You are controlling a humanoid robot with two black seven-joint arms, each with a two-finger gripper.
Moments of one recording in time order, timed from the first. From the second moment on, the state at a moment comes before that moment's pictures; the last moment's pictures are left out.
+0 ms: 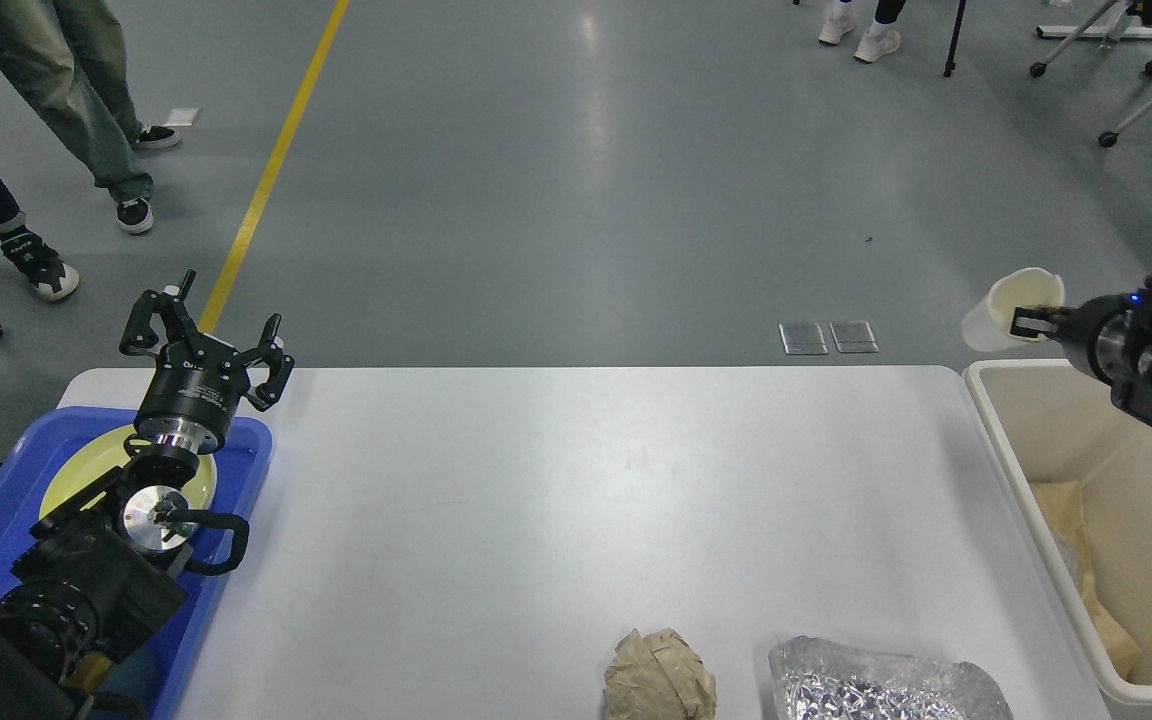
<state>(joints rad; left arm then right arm) -0.74 0.15 -0.77 -0.12 -0.17 -0.67 -0.43 1.17 -0.48 -1.04 0.46 -0.29 -0.11 0.11</state>
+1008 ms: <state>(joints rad) -0.74 0.15 -0.77 -0.12 -0.17 -0.67 -0.43 0.85 -0.47 -0.98 0.26 -0.10 -0.33 0.10</state>
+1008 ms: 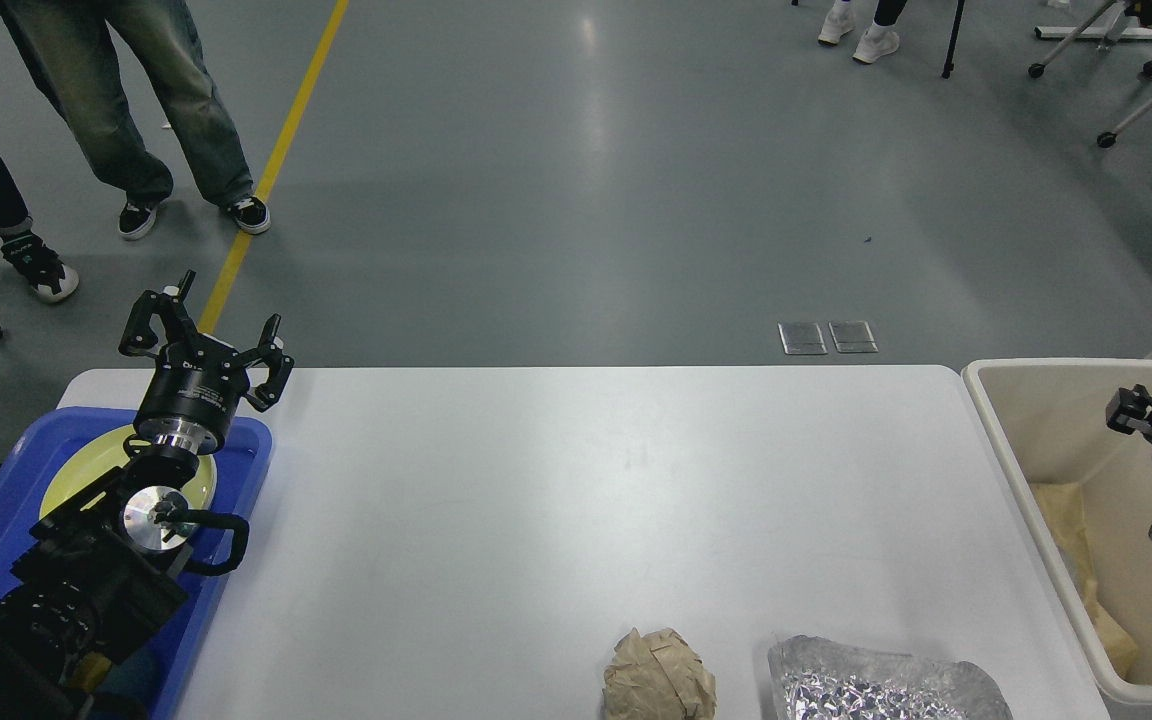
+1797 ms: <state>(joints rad) -0.74 0.15 -0.76 -0.12 -0.17 -0.67 -0.43 1.85 -0.44 -1.14 1.40 -0.16 -0.26 0.11</state>
